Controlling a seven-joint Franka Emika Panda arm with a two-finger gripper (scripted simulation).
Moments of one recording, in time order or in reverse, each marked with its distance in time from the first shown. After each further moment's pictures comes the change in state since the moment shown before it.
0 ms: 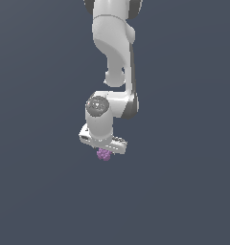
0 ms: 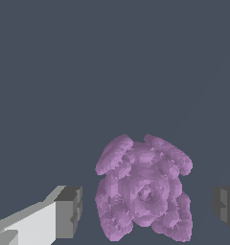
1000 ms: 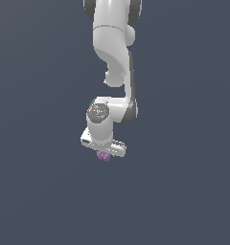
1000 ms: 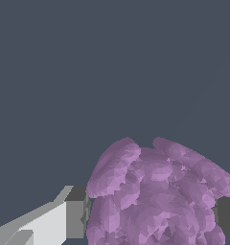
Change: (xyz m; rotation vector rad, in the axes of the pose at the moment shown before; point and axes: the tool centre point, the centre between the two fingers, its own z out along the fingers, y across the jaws) arm 0.000 0.000 0.028 0.000 -0.001 0.002
